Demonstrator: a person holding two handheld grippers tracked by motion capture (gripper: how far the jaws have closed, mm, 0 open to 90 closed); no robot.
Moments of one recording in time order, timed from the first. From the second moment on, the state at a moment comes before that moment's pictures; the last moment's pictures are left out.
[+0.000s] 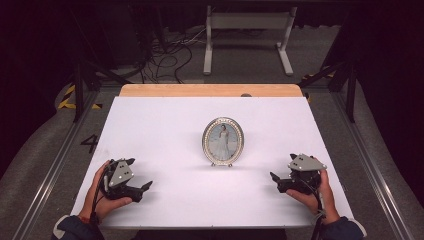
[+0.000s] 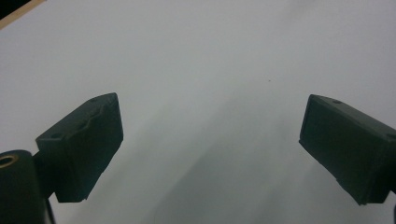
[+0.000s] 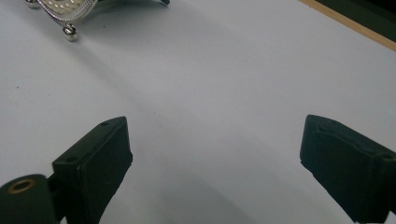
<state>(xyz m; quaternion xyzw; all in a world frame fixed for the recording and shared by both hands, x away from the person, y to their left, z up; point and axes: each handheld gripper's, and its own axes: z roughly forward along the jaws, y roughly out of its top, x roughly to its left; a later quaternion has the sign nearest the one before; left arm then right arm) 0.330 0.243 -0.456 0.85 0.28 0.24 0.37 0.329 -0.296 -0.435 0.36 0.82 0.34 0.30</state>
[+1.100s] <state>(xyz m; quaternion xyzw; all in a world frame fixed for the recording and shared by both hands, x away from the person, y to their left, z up) 0.314 0.282 -0.466 0.82 0.33 0.23 0.40 0.300 -0.338 -0.453 0.41 0.79 0.36 0.29</state>
